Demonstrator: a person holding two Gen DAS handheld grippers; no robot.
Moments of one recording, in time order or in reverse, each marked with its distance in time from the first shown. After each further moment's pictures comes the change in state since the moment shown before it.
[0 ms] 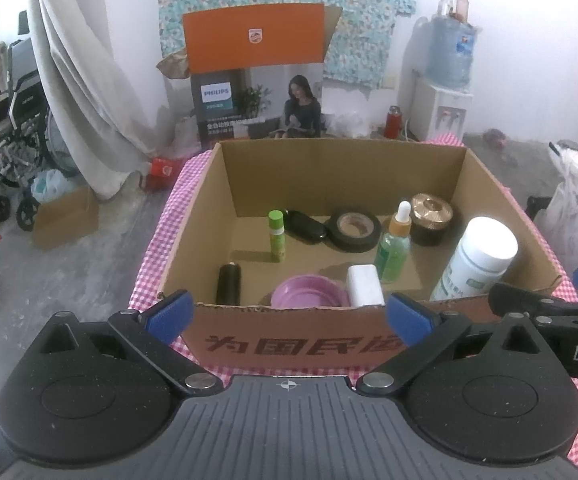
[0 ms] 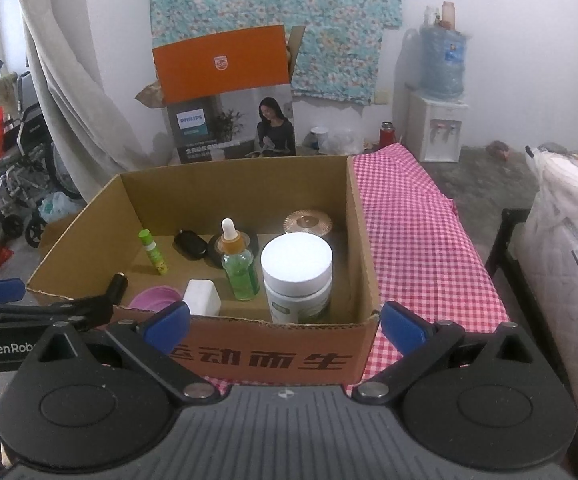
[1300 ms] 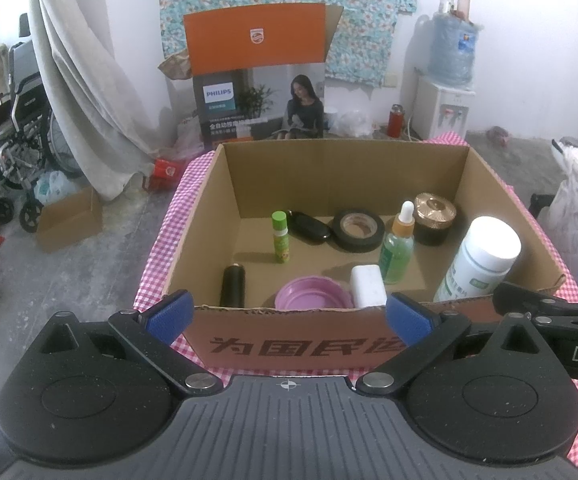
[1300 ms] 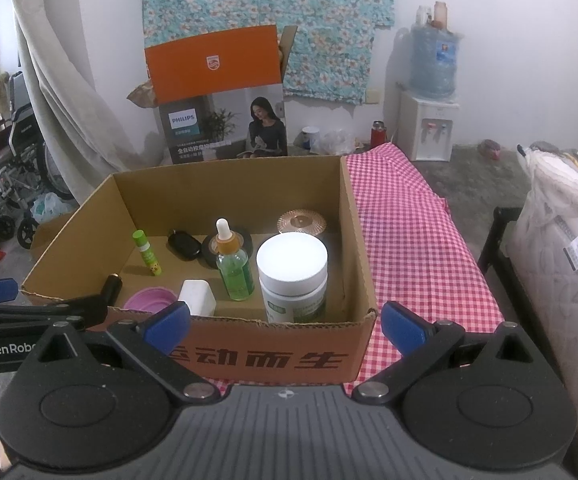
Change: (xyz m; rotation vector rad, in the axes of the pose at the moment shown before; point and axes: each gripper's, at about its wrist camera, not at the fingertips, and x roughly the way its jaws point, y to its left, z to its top) left arm -0.003 0.001 0.002 0.000 0.002 0.010; right arm 0.002 0.000 0.001 0.005 0.003 -0.025
